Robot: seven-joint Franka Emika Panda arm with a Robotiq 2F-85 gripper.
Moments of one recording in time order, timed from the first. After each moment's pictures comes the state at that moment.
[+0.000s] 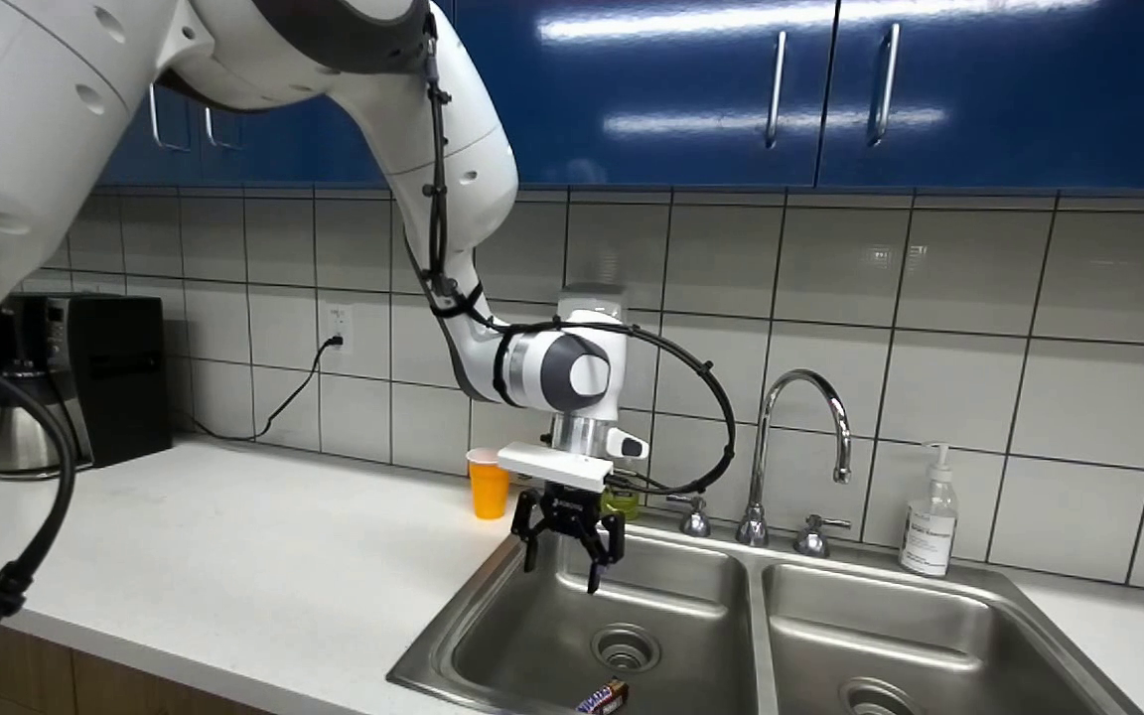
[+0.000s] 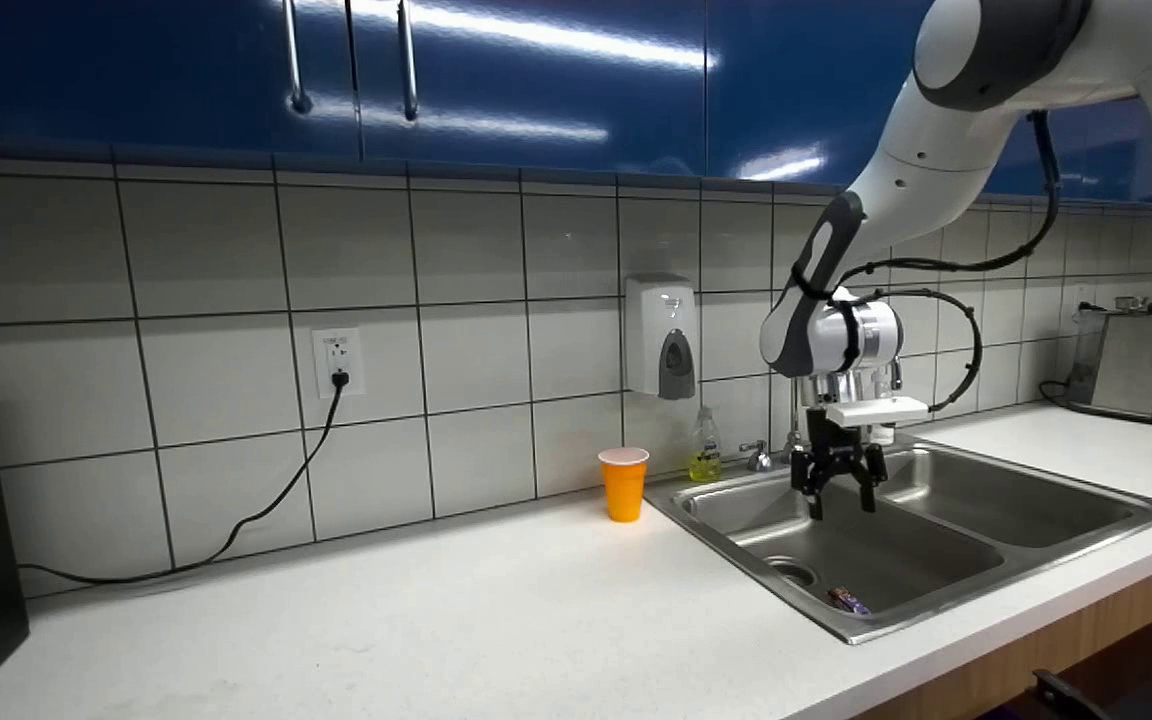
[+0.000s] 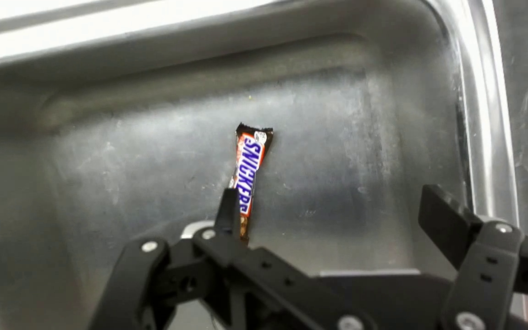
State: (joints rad) arm -0.21 0.45 -0.13 -2.07 0.03 2.33 -0.25
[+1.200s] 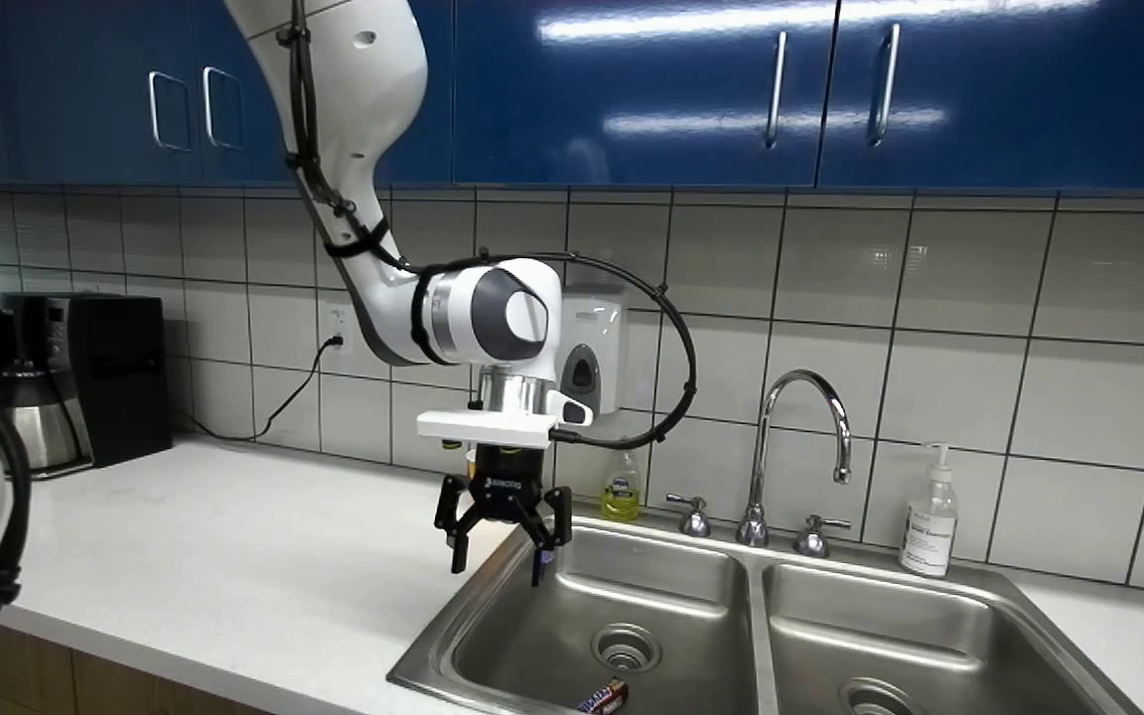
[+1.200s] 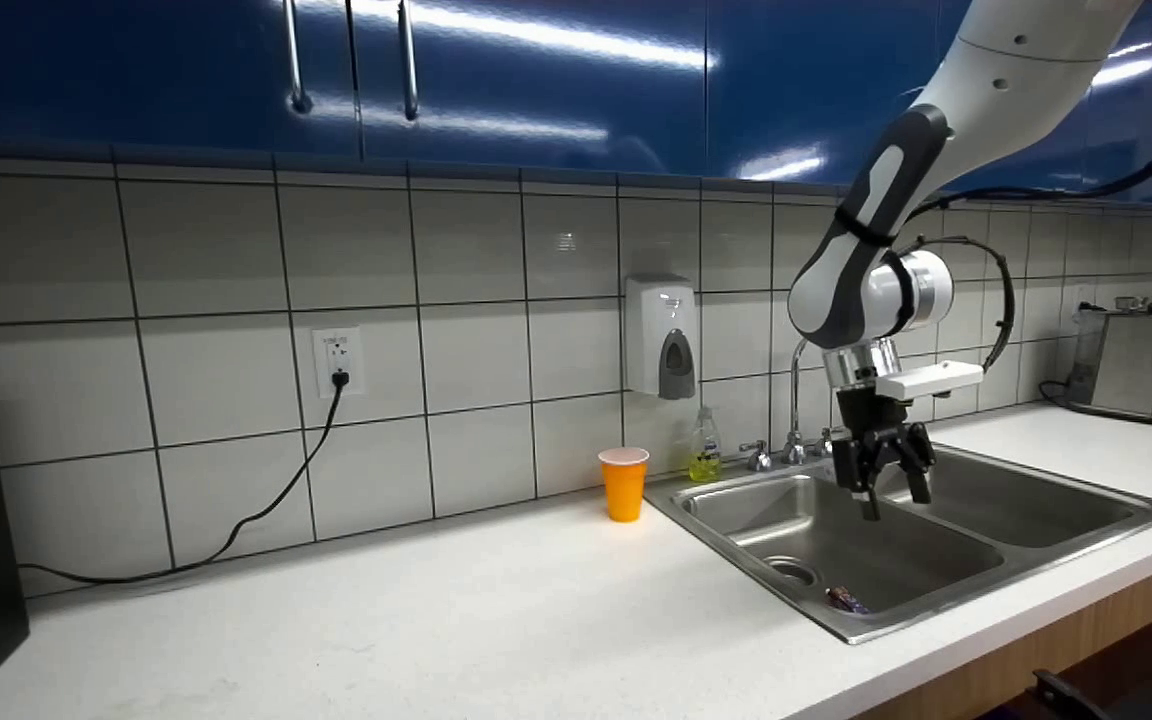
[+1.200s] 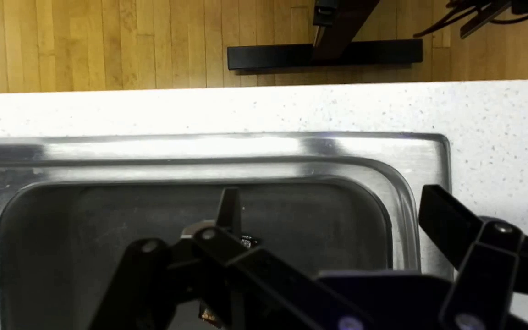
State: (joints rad) arm -0.16 0.09 -0.13 -2.43 -0.16 2.25 -0.23
